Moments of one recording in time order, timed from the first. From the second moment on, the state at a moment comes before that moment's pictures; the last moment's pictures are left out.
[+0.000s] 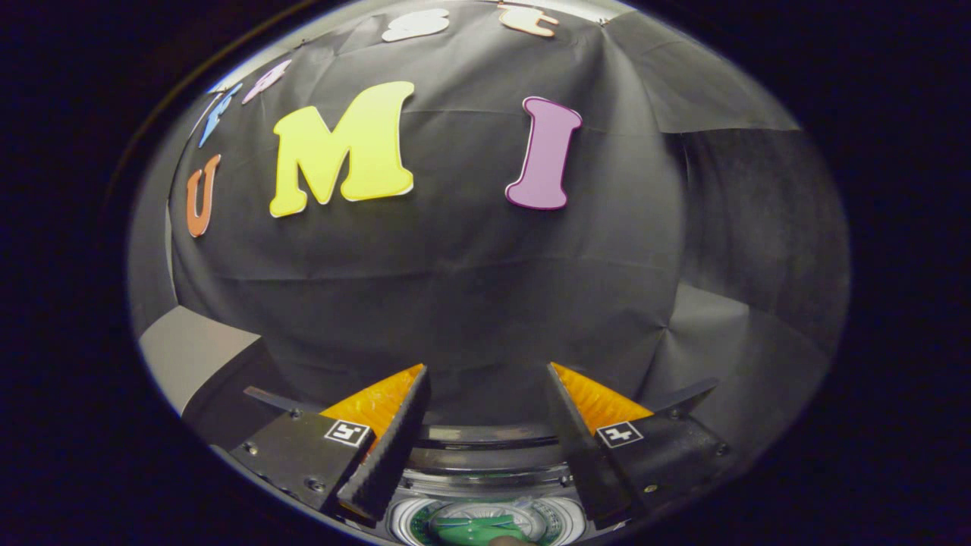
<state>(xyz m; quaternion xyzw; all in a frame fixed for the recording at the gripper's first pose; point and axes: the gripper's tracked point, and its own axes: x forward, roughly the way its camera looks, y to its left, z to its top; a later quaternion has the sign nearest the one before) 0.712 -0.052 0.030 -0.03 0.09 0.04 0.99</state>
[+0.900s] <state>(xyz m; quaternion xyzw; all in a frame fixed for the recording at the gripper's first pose) 0.653 -0.060 0.012 -0.02 0.06 0.04 1.00</state>
